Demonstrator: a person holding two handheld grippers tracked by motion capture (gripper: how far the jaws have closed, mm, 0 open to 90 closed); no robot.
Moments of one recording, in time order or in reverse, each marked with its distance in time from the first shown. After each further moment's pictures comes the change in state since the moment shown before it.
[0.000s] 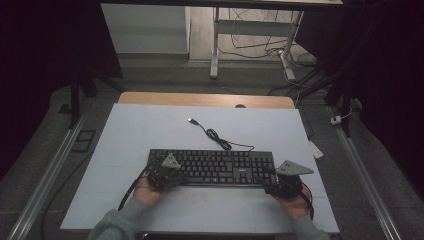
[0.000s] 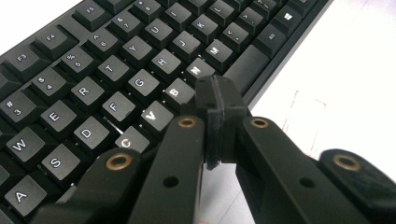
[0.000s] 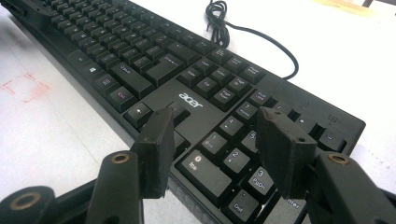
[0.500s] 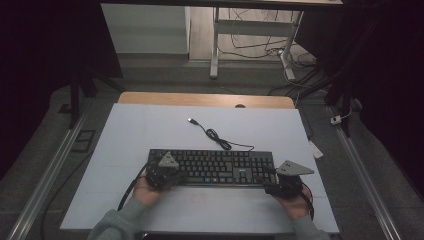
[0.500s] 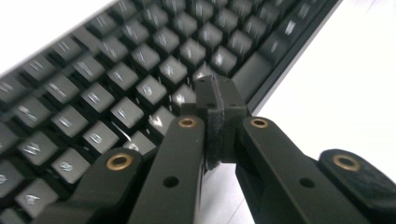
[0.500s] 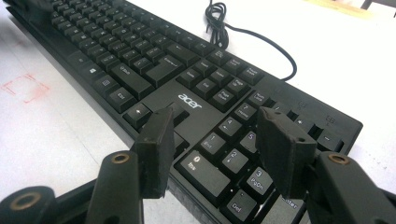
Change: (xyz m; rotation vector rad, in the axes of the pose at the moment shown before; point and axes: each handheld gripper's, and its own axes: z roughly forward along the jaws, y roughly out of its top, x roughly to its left) left arm 0.003 -0.001 -0.013 -0.104 0.001 -0.020; right arm 0.000 0.000 -0.001 -0.014 0.000 0.000
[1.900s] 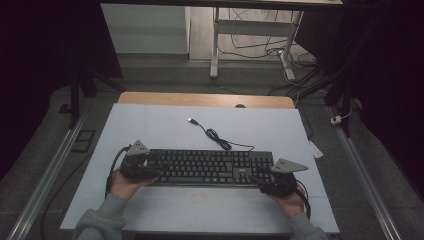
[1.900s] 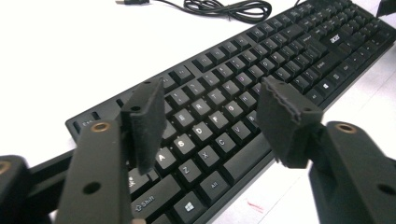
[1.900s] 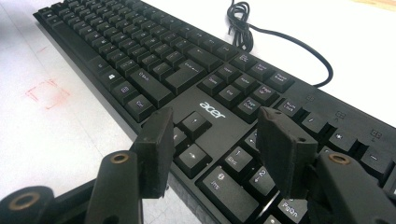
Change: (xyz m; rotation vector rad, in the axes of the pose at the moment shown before) left arm 0.034 -0.007 -0.053 -0.125 0.125 -0.158; right arm 0.001 0.003 0.015 0.010 0.085 0.017
